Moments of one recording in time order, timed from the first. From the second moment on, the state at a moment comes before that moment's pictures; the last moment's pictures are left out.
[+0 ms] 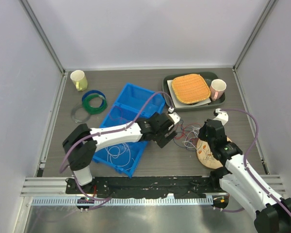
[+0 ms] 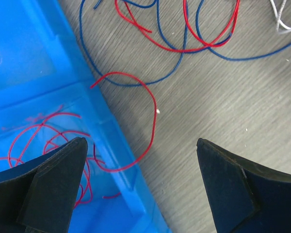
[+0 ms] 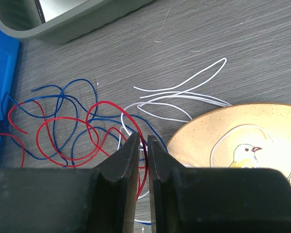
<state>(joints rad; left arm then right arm) -1.07 1.71 1.25 -0.50 -0.27 -0.10 0.33 0.70 0.41 -0.32 0.33 0.54</state>
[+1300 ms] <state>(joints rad) -1.14 1.94 1.35 -0.57 -0.41 -0.13 0.33 0.70 0.41 -0.34 0.33 0.55</state>
